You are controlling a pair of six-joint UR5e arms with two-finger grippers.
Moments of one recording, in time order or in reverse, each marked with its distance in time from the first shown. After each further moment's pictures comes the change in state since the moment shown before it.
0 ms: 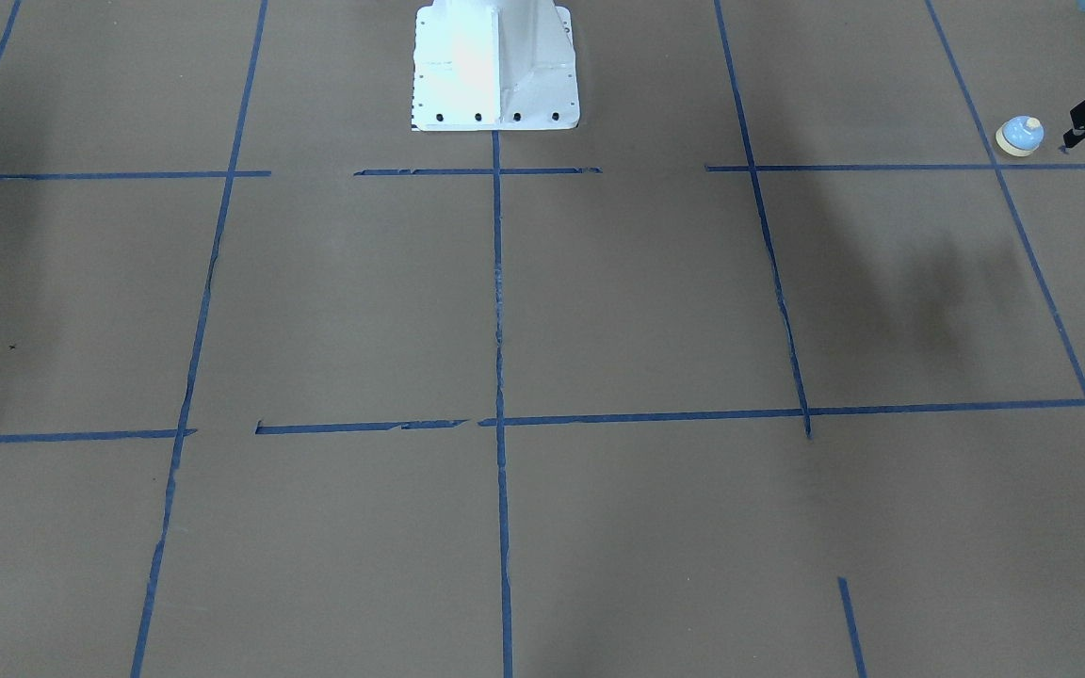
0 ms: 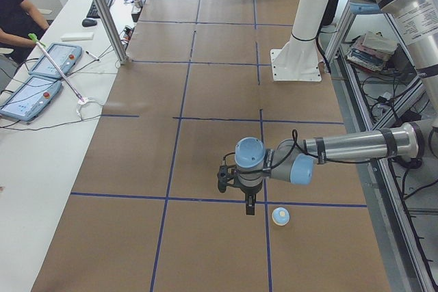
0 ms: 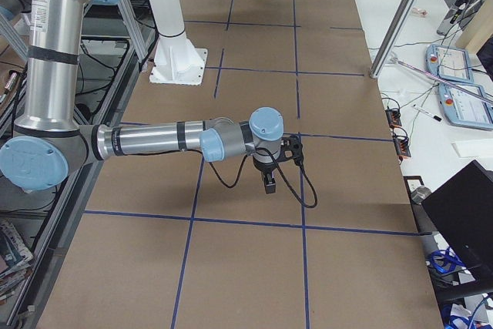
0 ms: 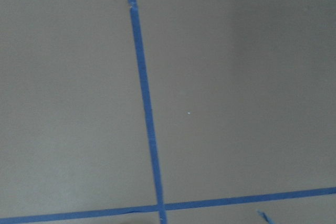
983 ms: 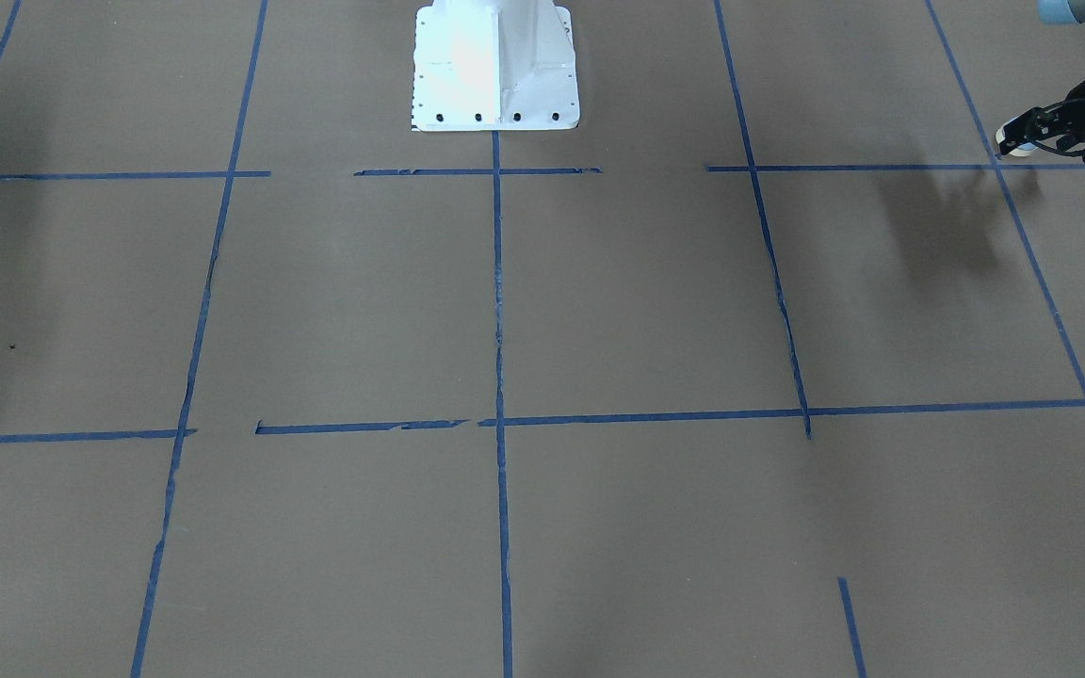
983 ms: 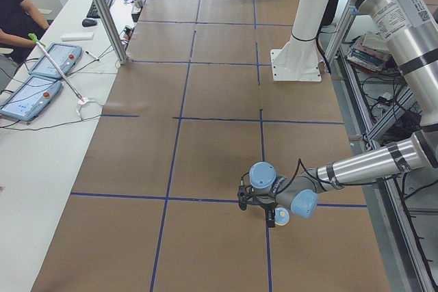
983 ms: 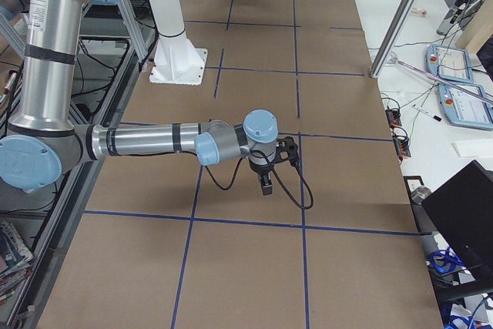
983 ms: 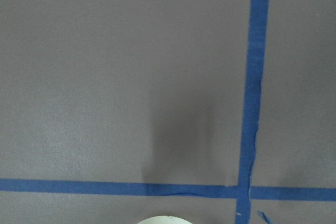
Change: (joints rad) left arm 0.333 0.032 0.210 -0.336 -0.008 -0.315; right arm -0.005 -0.037 0.002 0.038 -0.004 -0.001
